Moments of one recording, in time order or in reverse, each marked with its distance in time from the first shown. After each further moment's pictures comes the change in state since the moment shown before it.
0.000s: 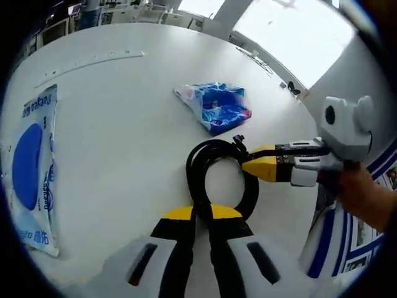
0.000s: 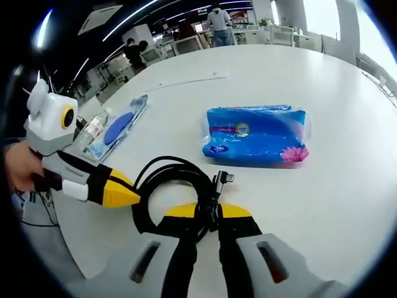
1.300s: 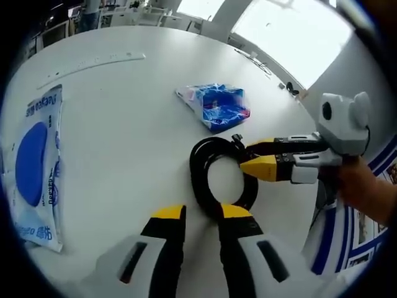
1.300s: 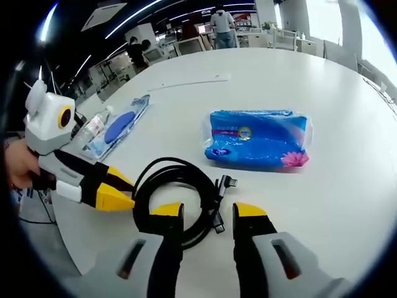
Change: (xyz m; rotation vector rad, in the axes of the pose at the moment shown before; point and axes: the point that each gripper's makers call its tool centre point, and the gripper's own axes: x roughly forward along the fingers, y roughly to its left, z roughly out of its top) left arm -0.010 0.002 -0.004 0.016 -0.017 0.000; right arm -0.002 0.003 0.004 -0.030 -0.011 -0.004
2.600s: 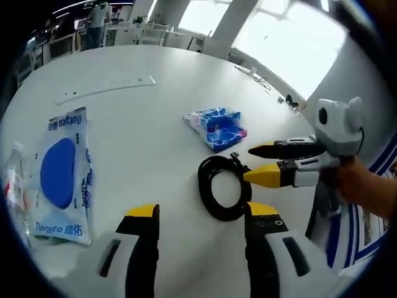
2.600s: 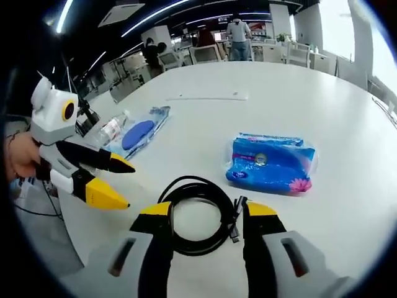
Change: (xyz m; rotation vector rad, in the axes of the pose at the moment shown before) left arm -0.049 0.006 0.016 0.015 -0.119 0.032; right arm -0.021 0.028 0.028 -0.093 -0.052 0.057
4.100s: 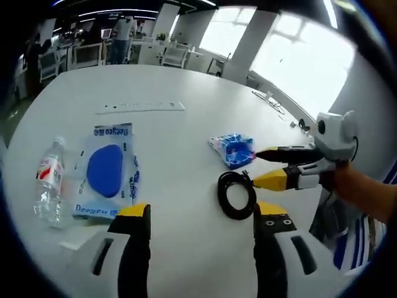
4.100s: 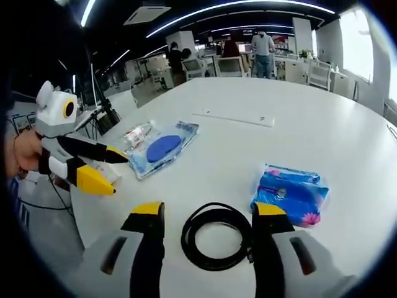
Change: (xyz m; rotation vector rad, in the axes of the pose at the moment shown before) left arm -0.077 0.026 0.013 -0.075 -0.159 0.119; right arm -0.008 0.041 0.043 -0.128 -0.060 0.109
